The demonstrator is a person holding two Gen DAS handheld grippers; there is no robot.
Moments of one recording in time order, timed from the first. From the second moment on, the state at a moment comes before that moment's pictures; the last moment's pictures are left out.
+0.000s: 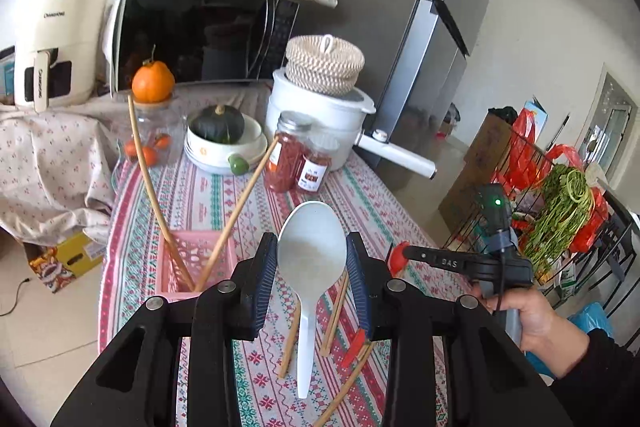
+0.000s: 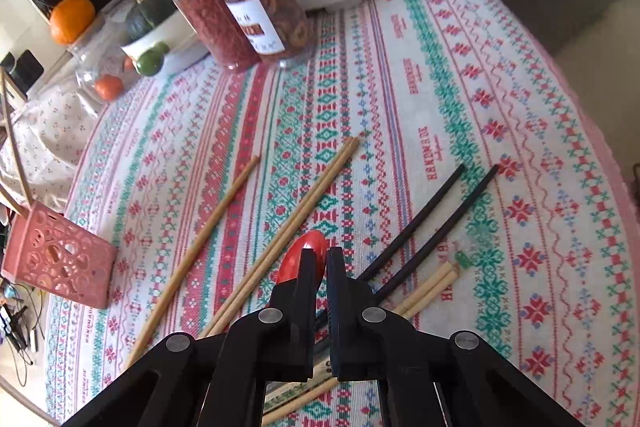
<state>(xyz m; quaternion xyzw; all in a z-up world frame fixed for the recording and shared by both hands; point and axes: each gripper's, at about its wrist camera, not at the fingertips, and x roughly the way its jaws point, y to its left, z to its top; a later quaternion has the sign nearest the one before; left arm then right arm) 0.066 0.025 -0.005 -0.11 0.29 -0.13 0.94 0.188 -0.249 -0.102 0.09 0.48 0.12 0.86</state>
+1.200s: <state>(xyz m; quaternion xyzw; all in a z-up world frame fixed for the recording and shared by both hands) 0.115 0.082 -0.024 -0.08 0.16 0.01 0.98 0.118 -0.185 0.031 0.09 0.28 0.15 0.94</state>
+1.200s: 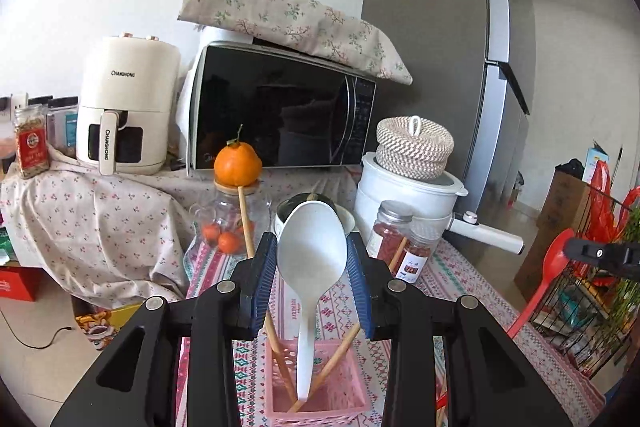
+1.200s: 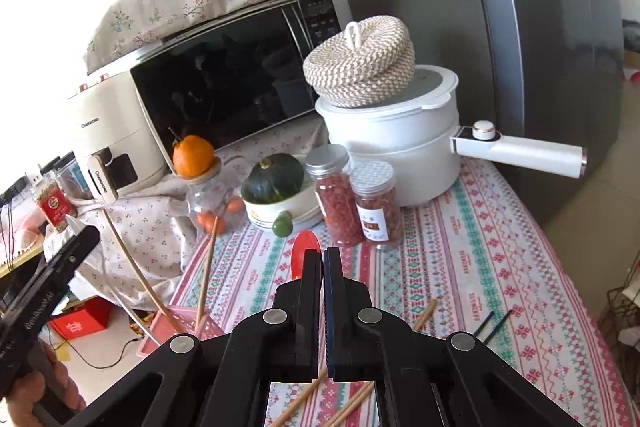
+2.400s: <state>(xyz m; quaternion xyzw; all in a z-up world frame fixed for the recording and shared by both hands) 0.075 0.144 -0.062 -0.18 0.40 0.02 0.90 0.121 -0.089 0.040 0.05 0.22 0.18 0.96</state>
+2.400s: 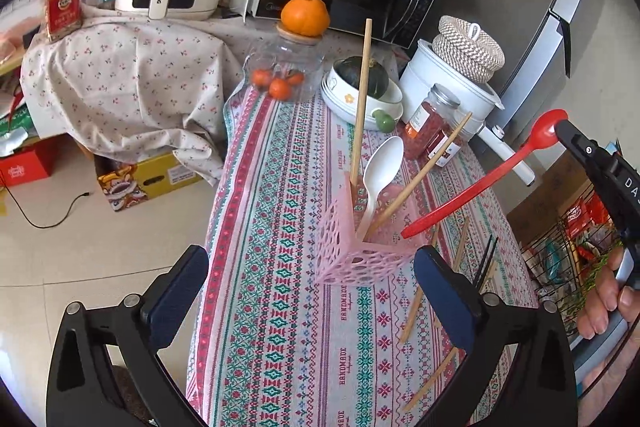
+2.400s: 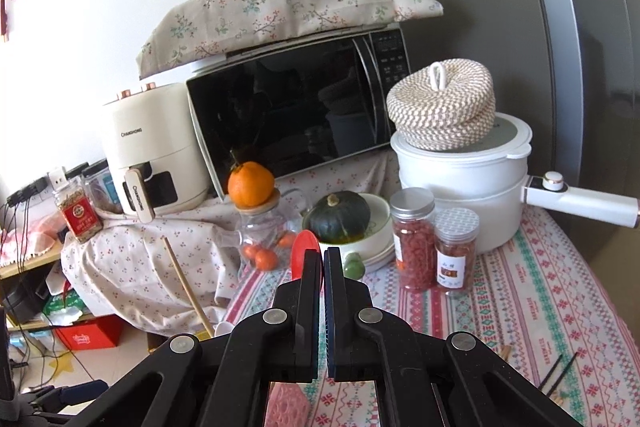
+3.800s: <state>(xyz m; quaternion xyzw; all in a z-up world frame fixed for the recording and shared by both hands) 0.127 -0.083 -0.105 0.00 0.54 -0.13 0.83 0.122 -0.308 -0.065 0.08 0.52 0.02 0.85</state>
